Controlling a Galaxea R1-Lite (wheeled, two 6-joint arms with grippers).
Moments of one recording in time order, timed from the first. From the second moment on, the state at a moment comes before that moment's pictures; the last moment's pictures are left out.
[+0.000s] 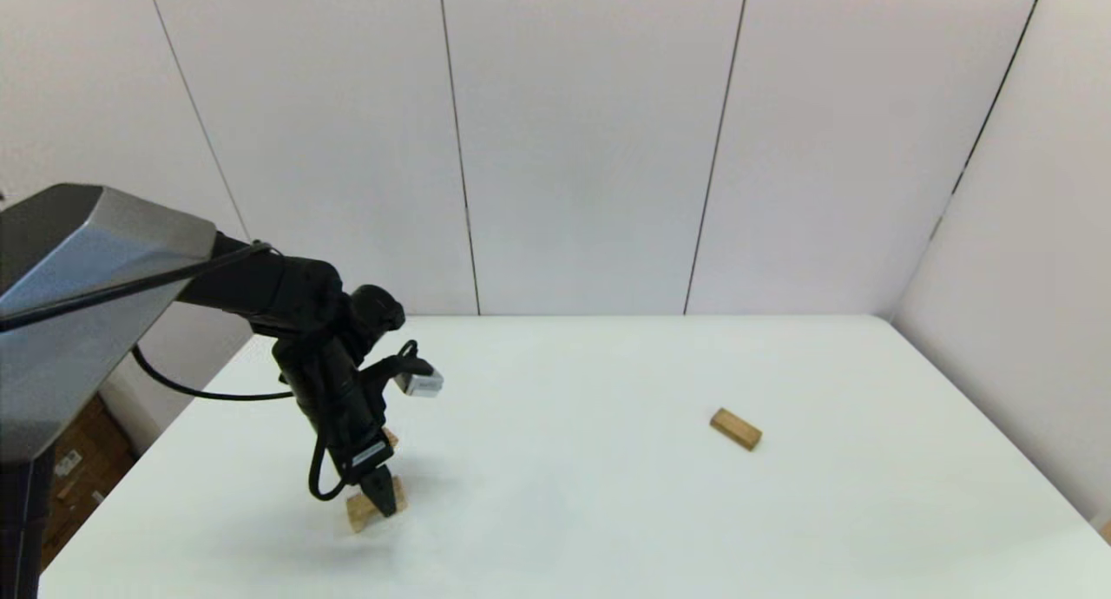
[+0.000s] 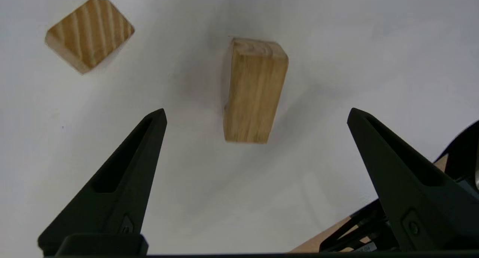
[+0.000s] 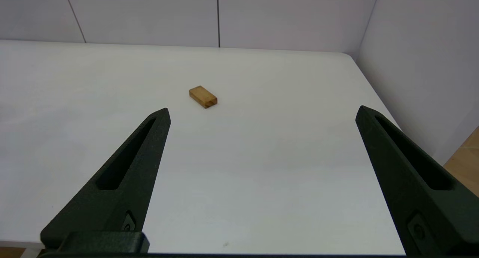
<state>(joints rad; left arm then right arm) -0.24 2.20 -1.43 0.78 -0.13 0.61 0.00 0.00 0.00 -0.01 0.02 -0.02</state>
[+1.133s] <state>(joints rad) -0.24 2.28 -1.44 0.80 -0.07 0.62 0.00 0.00 0.00 -0.01 0.02 -0.02</state>
